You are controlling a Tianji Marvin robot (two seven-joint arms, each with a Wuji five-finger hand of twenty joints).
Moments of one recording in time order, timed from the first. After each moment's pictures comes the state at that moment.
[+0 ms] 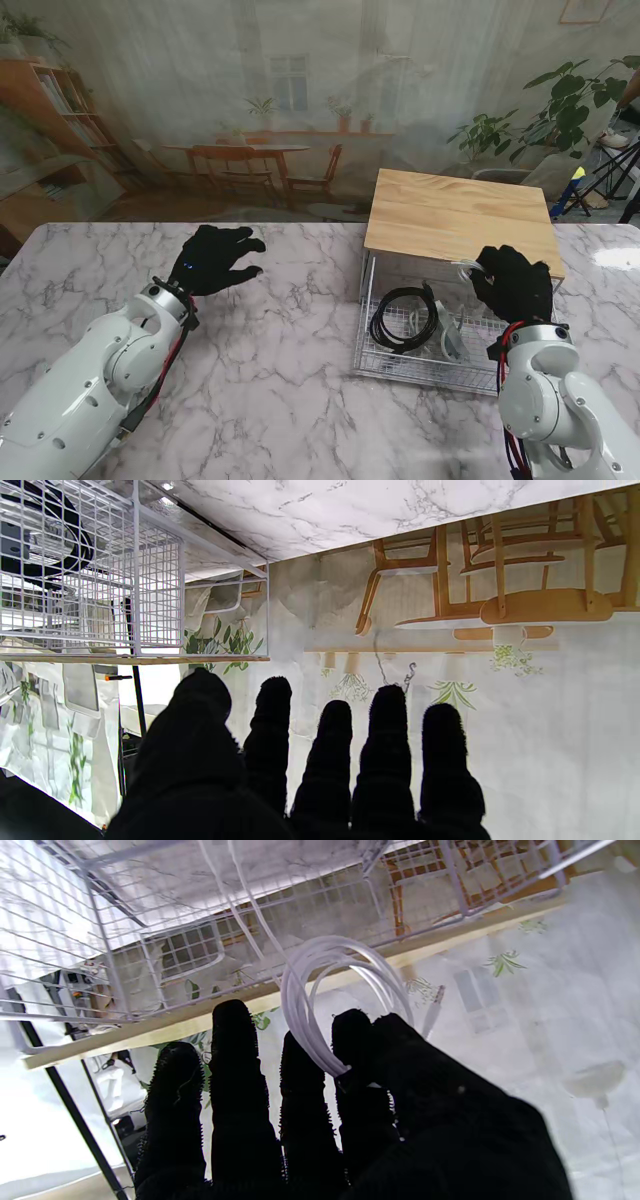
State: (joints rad) left arm 1.43 -1.06 -1.22 -1.54 1.07 -0.24 0.18; right arm -1.81 -1.13 1.50 -1.90 -0.86 0.27 -0.18; left_hand 0.95 -0.12 0.00 0.06 0.52 0.04 0.35 0.70 0.53 0.16 0.18 0.33 0.51 0.21 0.27 0.45 0.14 0.23 0.77 0.50; right_hand 0.79 -0.30 0.73 -0.21 0.62 0.10 1.18 0.63 0.60 0.18 1.02 0.67 0.80 0.26 0.29 1.24 0.20 0.39 1.11 0.48
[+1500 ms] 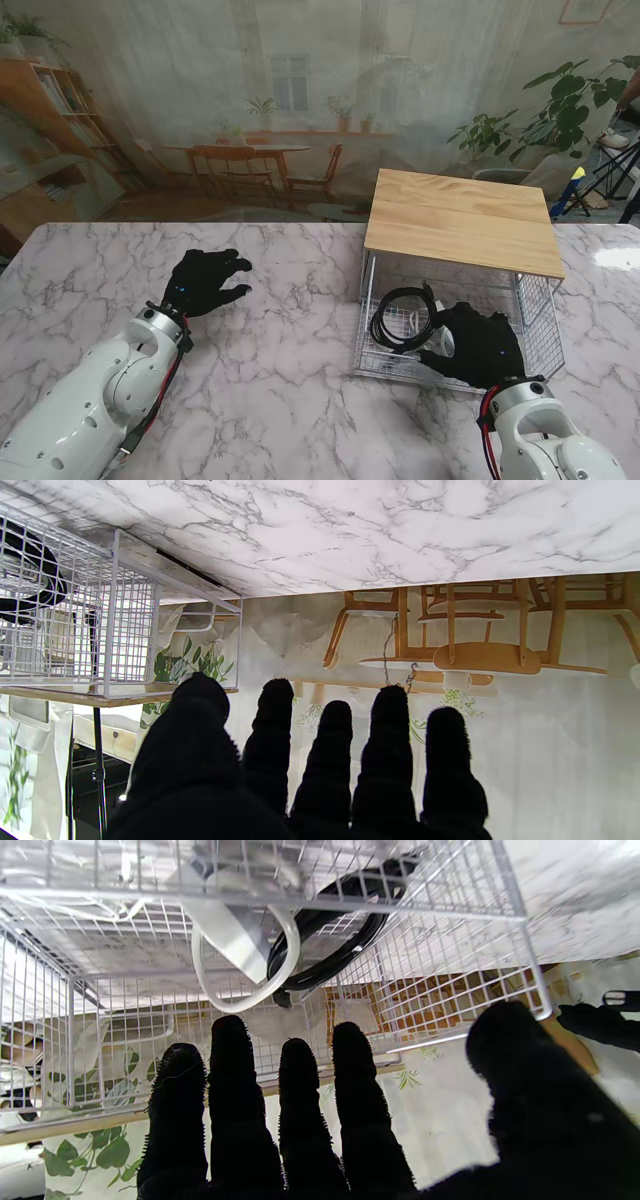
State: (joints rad) left arm 1.49 -1.07 -1.23 -1.50 1.04 -0.16 0.21; right arm -2.06 -1.08 1.48 -2.08 -1.03 0.16 0.00; left_hand 0.94 -0.09 0.00 0.05 0.52 0.06 0.31 0.70 0.53 0.16 0.16 0.33 0.51 0.22 0.26 0.45 0.12 0.25 0.72 0.52; right_hand 0.42 -0.41 0.65 -0.12 0.55 0.11 0.52 0.58 0.46 0.20 0.79 0.57 0.68 0.29 0.23 1.19 0.20 0.36 1.09 0.46
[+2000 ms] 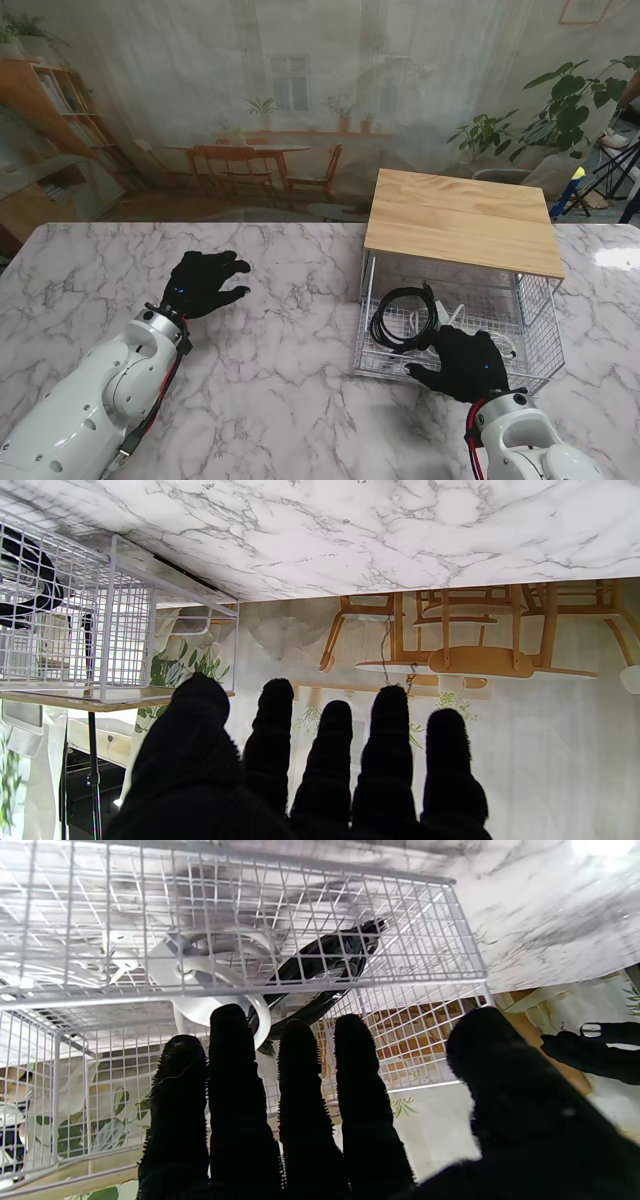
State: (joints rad) left arm 1.50 -1.06 -1.23 -1.51 1.05 -0.15 0.20; right arm -2.06 -1.08 1.42 -2.05 -1.02 0.18 0.03; left_hand 0.94 -0.09 0.00 0.05 0.52 0.06 0.31 0.70 0.53 0.16 0.16 0.33 0.51 0.22 0.26 0.45 0.12 0.25 0.71 0.52; right_hand 0.47 -0.36 0.64 -0.12 0.61 0.09 0.53 0.55 0.65 0.18 0.77 0.57 0.77 0.28 0.30 1.23 0.27 0.35 1.15 0.47
